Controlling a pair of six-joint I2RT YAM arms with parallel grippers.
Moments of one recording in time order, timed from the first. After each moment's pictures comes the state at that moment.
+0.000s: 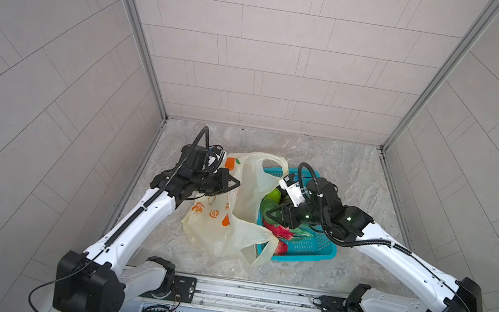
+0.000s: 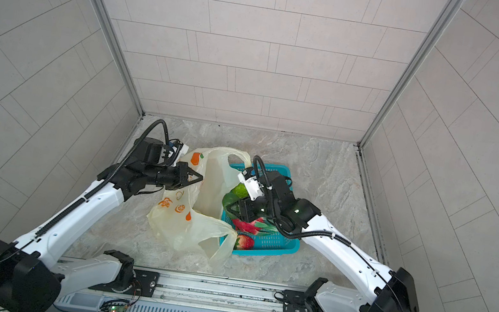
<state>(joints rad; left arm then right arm) -0.26 1.13 0.95 -0.55 0.66 -0.65 0.76 1.23 1.01 -0.46 -0.34 0.29</state>
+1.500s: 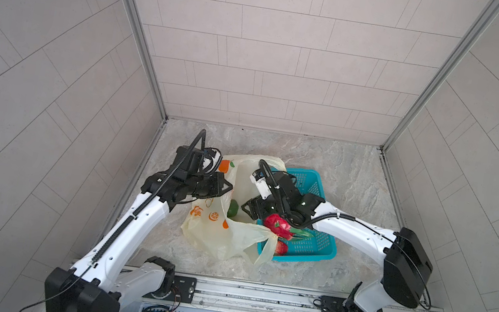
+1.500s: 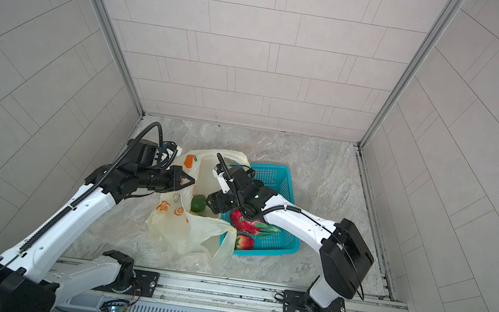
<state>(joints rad) -0.26 1.06 0.99 -0.71 0.57 -0.56 0.85 1.56 1.15 -0.33 -0.11 0.24</state>
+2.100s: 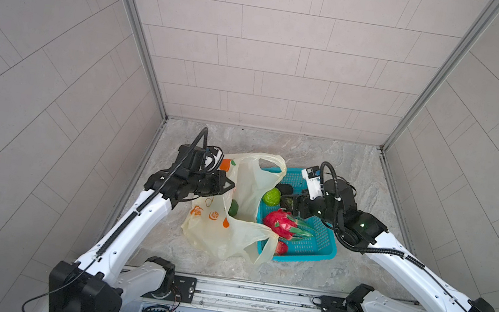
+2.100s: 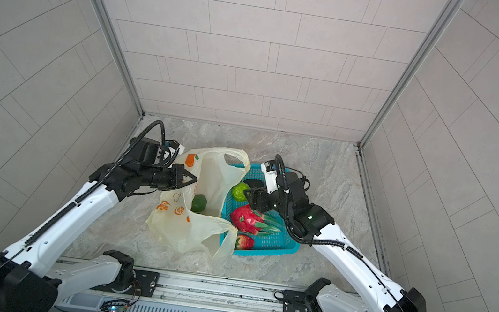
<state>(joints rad) -0.26 1.09 0.99 -0.67 0.58 -0.56 0.58 1.07 0.87 -0.36 -0.08 0.29</state>
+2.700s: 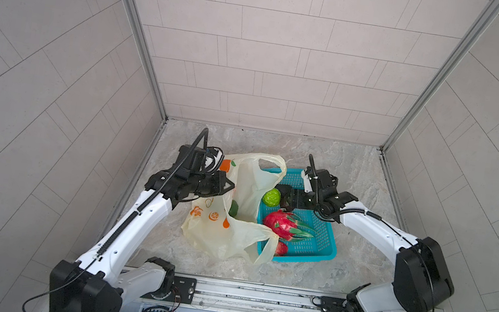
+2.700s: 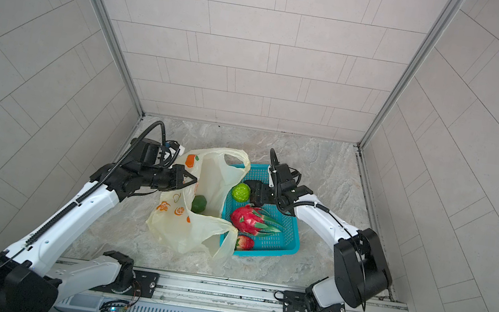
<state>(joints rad) -0.26 1.10 0.99 -0.67 0.58 -0.55 0.47 1.52 0.99 -0.40 -0.08 0.40</state>
